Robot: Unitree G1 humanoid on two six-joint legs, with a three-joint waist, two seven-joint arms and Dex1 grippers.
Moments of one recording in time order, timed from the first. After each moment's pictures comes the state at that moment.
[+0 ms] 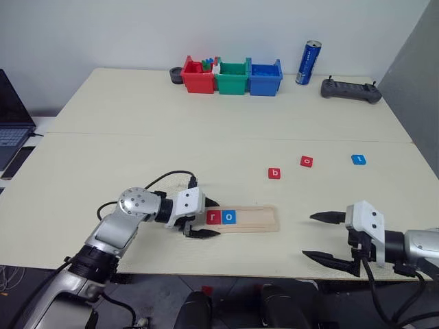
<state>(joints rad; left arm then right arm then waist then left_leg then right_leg) -0.43 0.68 -0.33 0.13 -0.14 0.01 -1.27 0.26 -0.95 -0.23 -0.67 0.53 0.53 0.96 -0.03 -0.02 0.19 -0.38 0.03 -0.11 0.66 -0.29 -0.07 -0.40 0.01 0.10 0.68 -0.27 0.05</state>
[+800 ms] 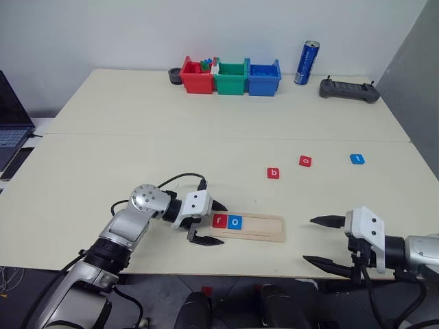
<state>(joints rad) -0.48 0.63 -0.35 0.20 -0.13 0.01 -1.37 0.26 -0.93 -0.22 -0.69 0.50 0.54 0.95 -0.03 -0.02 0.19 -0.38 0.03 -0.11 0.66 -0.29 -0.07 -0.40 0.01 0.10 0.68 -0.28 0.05</state>
